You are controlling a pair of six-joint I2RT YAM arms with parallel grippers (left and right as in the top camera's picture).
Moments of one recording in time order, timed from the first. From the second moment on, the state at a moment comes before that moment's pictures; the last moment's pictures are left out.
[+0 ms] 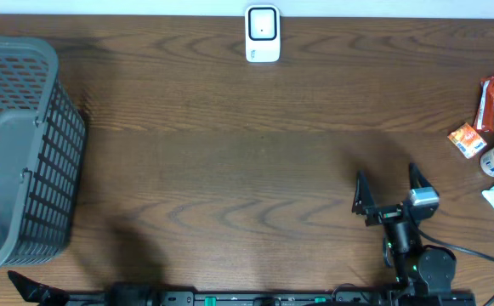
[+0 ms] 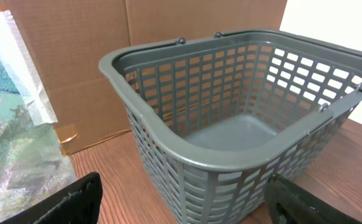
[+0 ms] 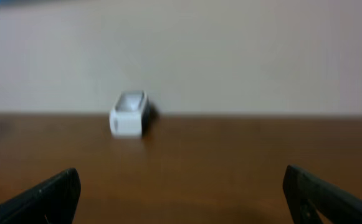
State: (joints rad) left arm -0.07 0.01 0.95 -1.23 -0.95 -0.28; right arm 0.04 0.01 0.01 0.05 -0.13 0.10
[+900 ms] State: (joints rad) left arm -0.07 0.01 0.95 -1.23 -0.95 -0.28; right arm 0.04 0.01 0.01 -0.06 -0.12 0.10
